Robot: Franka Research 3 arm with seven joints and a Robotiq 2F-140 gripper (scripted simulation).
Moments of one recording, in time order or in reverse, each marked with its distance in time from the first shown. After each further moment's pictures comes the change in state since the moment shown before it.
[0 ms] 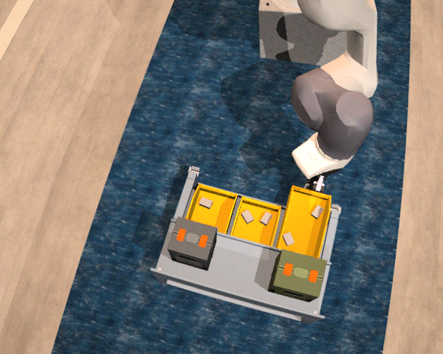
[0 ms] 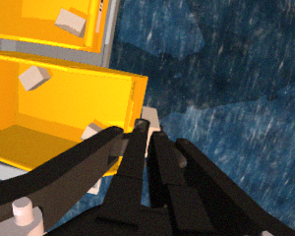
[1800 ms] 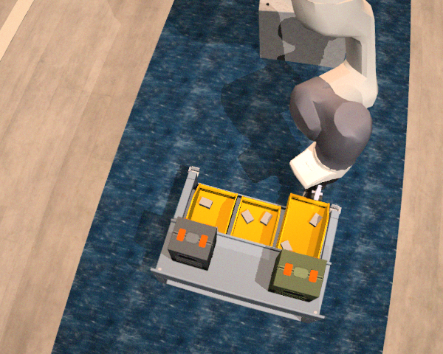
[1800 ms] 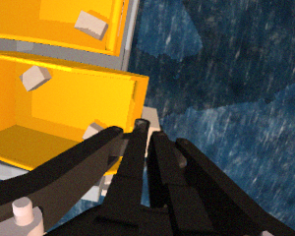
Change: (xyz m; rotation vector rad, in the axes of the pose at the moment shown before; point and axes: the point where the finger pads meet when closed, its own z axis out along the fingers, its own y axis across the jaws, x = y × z) arm -0.001 -0.022 0.000 0.001 -0.001 0.001
